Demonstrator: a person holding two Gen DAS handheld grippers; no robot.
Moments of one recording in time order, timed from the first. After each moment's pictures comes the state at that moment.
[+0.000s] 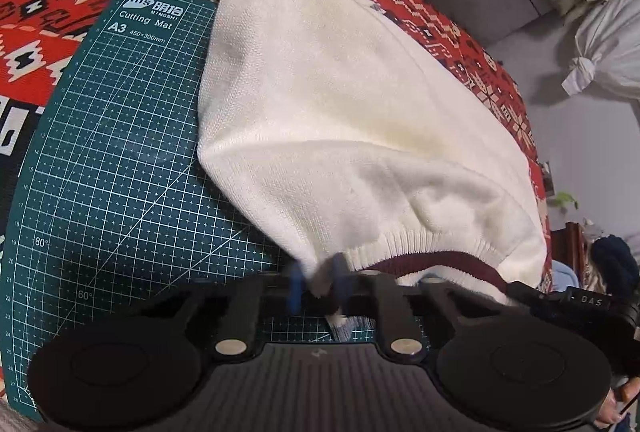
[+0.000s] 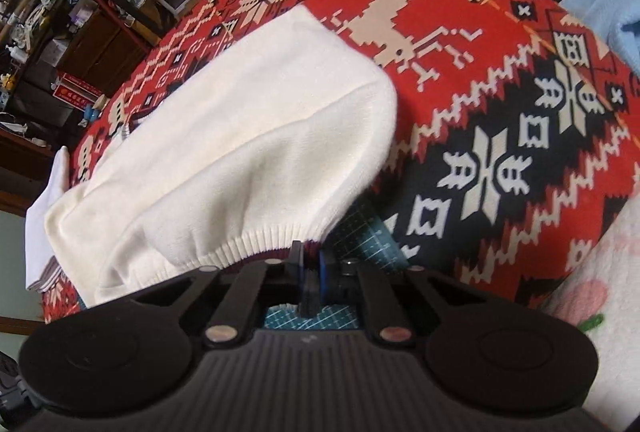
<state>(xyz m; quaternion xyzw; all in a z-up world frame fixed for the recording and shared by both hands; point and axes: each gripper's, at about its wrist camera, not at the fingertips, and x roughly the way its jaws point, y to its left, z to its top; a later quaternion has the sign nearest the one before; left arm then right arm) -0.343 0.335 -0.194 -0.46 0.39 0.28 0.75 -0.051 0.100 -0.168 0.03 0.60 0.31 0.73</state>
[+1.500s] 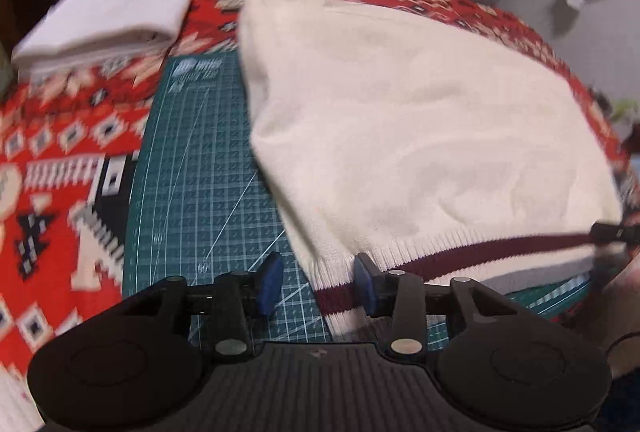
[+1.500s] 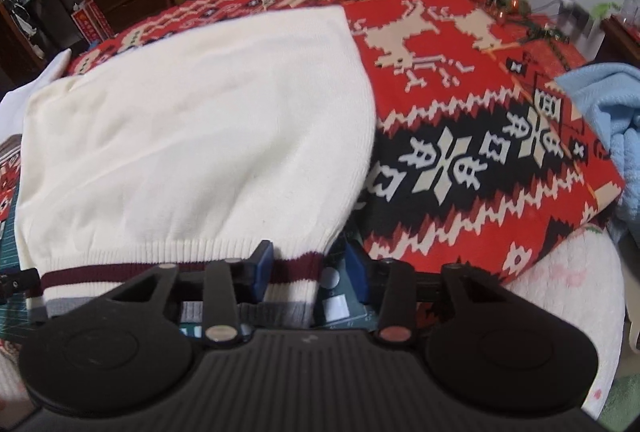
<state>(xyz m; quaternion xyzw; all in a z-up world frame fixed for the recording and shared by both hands) -0.370 0.269 -0.189 -0.22 0.44 0.35 0.80 -0.119 0.062 -0.174 -0.13 0.49 0.37 0.78</state>
